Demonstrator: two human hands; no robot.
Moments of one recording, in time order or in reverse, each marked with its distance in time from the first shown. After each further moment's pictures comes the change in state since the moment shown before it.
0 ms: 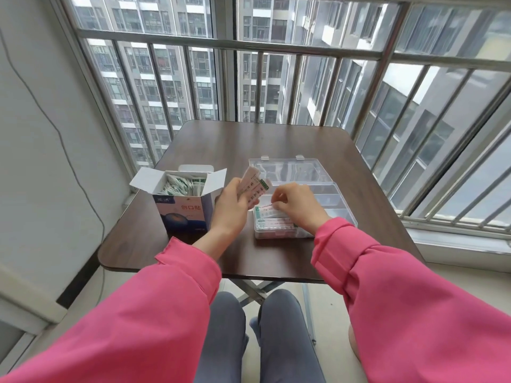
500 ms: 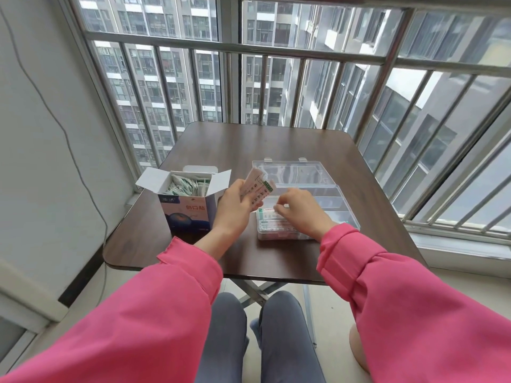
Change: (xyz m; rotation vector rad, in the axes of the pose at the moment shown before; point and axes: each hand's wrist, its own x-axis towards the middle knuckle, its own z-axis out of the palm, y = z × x) left_hand -0.003 0.006 -0.004 -0.048 -0.017 -0.010; right_hand -0.008 -0.006 0.000 -0.172 -0.040 -0.074
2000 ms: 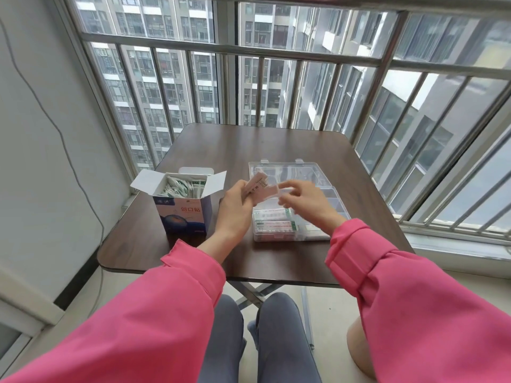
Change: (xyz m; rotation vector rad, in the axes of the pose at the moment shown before) left_hand -0.001 0.002 0.008 0.276 0.048 0.040; right_hand 0.001 0.011 -0.018 0.594 0.016 0.221
